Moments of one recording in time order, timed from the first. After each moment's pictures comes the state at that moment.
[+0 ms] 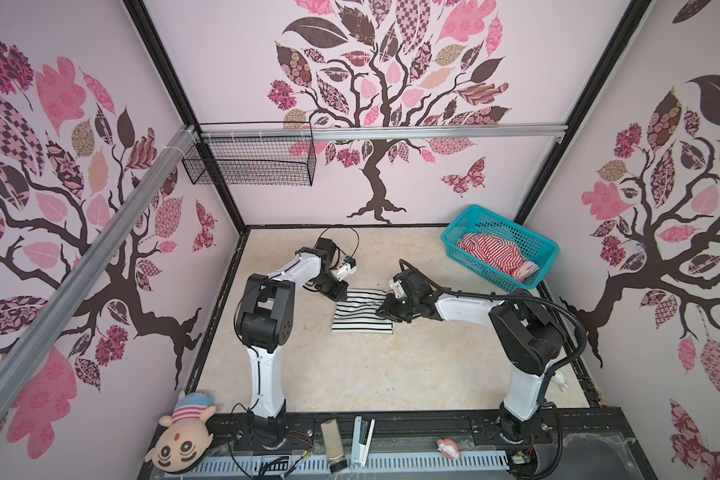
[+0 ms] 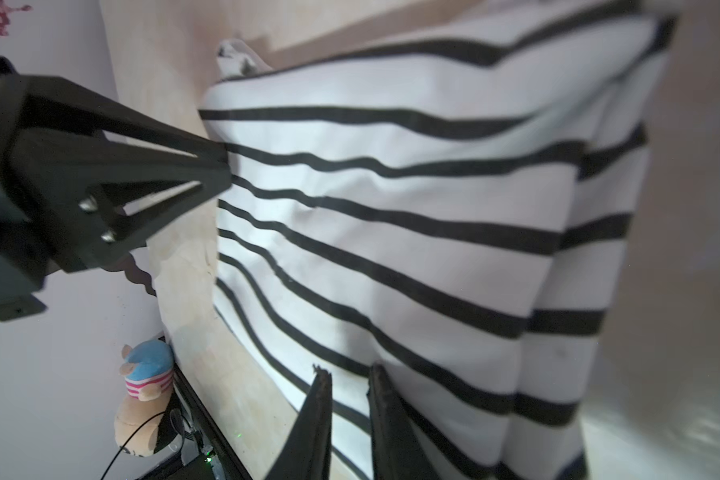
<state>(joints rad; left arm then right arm) -0.25 2.07 1.52 -0.85 0.33 0.39 0.63 1.86 1.04 -0.05 -0.42 0.88</state>
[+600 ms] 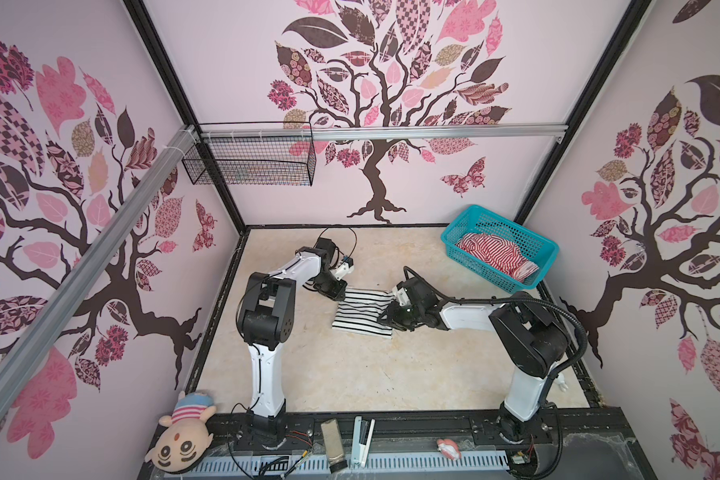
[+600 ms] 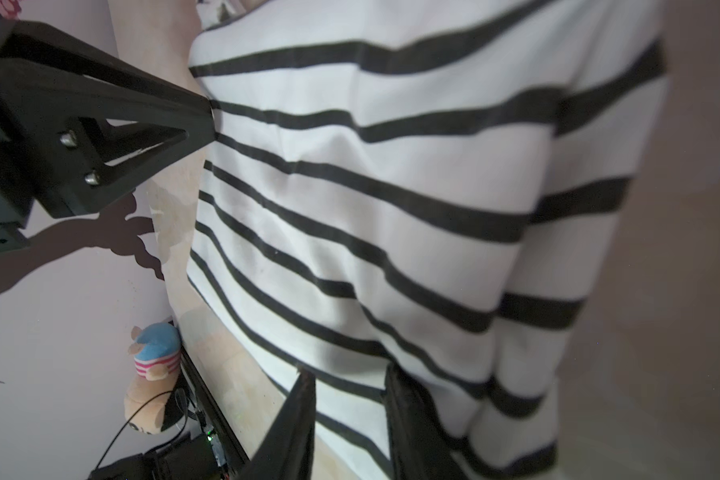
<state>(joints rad) -0.25 2.04 1.52 -0.86 0.29 0.35 0.64 1.82 0.94 0.05 -0.46 0.90</state>
